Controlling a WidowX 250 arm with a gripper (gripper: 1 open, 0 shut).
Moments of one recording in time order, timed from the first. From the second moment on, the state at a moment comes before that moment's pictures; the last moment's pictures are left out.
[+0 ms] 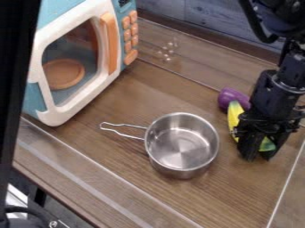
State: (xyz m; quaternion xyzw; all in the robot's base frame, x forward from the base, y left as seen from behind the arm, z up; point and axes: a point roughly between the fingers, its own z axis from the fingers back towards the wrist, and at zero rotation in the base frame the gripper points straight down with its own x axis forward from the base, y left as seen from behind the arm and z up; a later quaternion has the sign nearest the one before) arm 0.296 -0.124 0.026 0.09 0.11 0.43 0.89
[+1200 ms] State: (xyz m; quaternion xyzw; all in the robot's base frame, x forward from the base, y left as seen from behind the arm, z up) arm 0.241 -0.034 0.128 0.00 0.15 0.51 0.85
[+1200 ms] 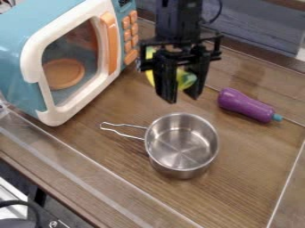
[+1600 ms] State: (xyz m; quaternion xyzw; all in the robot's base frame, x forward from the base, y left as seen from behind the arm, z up) arm 0.230 -0.041 0.113 0.00 0.15 0.53 0.83
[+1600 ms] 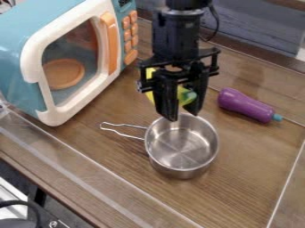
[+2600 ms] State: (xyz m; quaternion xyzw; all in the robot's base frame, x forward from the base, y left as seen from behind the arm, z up) arm 0.223 -0.041 0.105 -0.03 0.16 0.59 0.79
